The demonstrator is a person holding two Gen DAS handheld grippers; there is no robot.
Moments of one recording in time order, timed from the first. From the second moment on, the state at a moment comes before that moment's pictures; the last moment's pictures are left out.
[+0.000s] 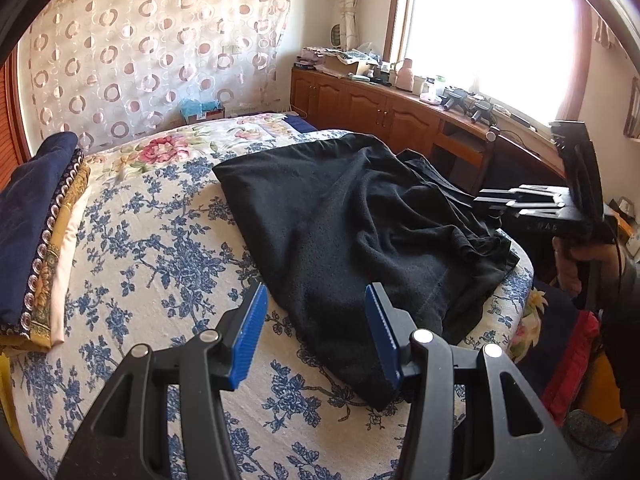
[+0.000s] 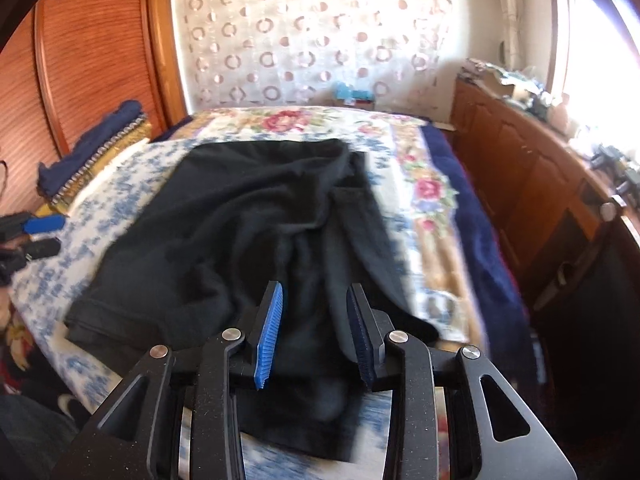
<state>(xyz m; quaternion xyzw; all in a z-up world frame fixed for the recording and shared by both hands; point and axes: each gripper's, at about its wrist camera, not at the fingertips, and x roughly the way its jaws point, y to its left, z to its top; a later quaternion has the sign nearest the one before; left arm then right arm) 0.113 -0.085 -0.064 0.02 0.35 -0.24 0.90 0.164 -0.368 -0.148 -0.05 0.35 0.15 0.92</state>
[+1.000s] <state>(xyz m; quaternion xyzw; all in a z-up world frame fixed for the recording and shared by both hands) 0.110 -0.089 -0.070 0.02 0.36 -0.25 0.90 0.129 -0.411 -0.116 -0.05 0.33 0.12 0.94</state>
